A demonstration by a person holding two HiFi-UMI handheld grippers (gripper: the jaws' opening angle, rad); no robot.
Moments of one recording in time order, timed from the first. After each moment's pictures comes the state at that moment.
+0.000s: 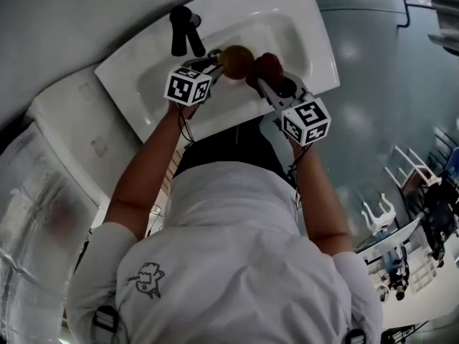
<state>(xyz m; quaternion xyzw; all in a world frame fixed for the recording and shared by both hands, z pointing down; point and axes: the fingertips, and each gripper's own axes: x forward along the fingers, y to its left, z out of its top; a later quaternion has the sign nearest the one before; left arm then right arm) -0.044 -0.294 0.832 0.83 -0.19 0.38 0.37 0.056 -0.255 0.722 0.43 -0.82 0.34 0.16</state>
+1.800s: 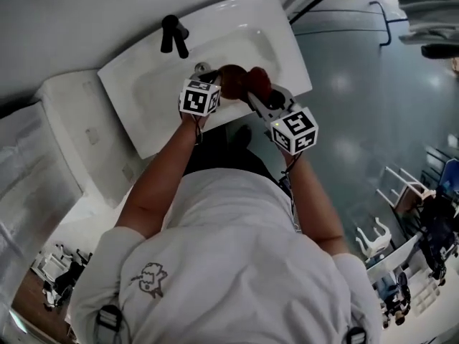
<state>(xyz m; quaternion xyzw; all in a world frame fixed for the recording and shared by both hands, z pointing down) 0.020 -0.279 0.769 0.83 -0.31 0.35 0.30 0.091 -0.217 0.650 0.41 -0.86 0.27 0.15</state>
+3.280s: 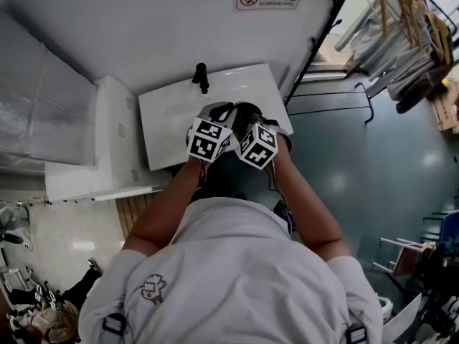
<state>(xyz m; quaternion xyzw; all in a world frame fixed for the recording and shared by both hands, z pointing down) 0.048 -0.176 0.470 0.90 -0.37 0.21 0.08 0.036 -0.132 0.538 0.27 -0.86 -0.03 0.44</state>
